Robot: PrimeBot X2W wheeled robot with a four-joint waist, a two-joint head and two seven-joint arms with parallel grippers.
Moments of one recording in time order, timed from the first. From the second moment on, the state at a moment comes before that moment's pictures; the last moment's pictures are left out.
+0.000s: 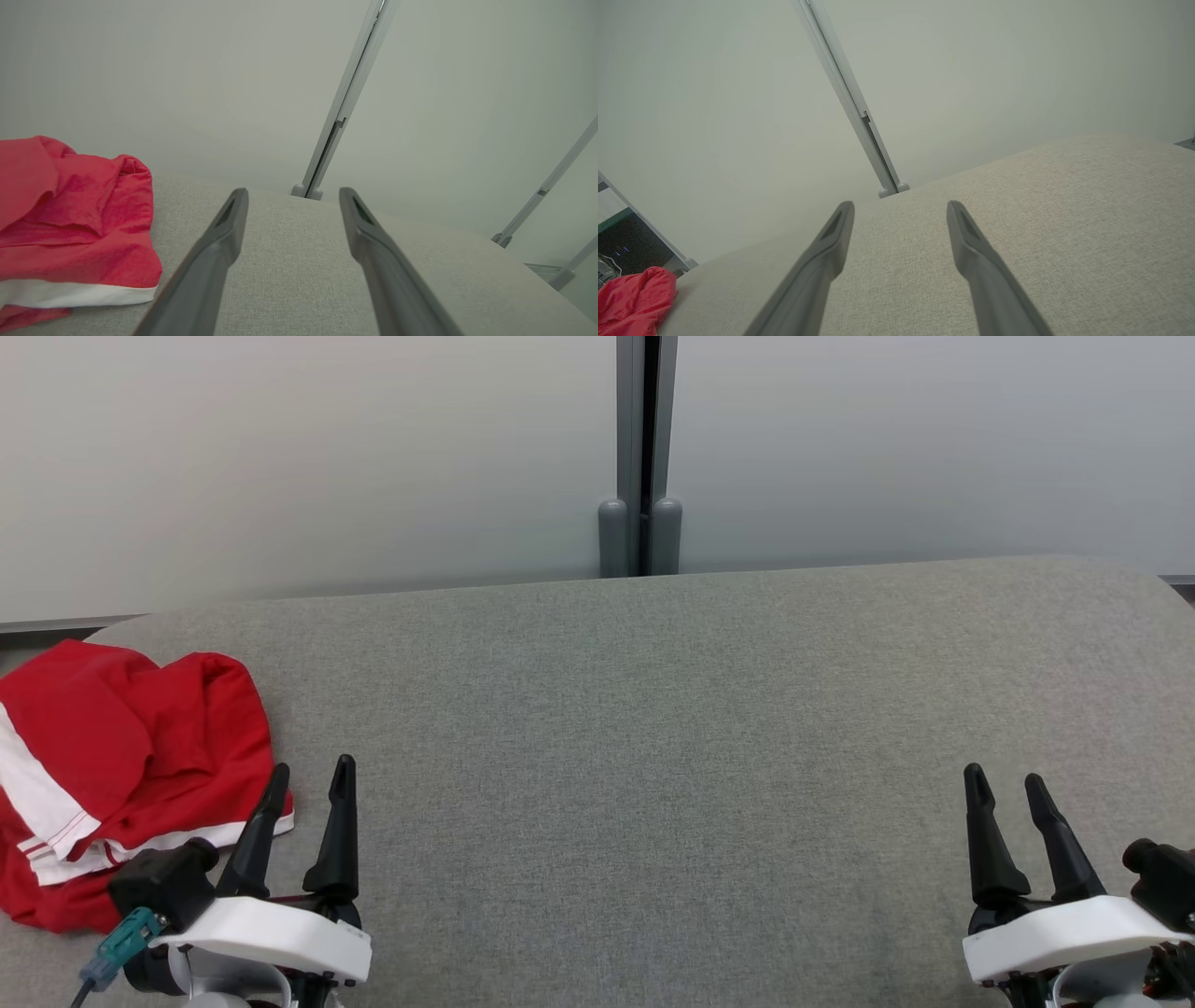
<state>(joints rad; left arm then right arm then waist) -0.06 0.10 -0.06 0.19 -0.51 -0.10 -0.15 -0.04 -0.11 0.04 0.20 0.51 0.13 -0.11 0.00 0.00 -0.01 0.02</state>
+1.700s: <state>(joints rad) -0.05 0.09 -0.08 0.34 -0.14 -0.07 -0.26 -0.03 -0.11 0.10 0.25 0.18 0.13 -0.19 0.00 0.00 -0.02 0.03</state>
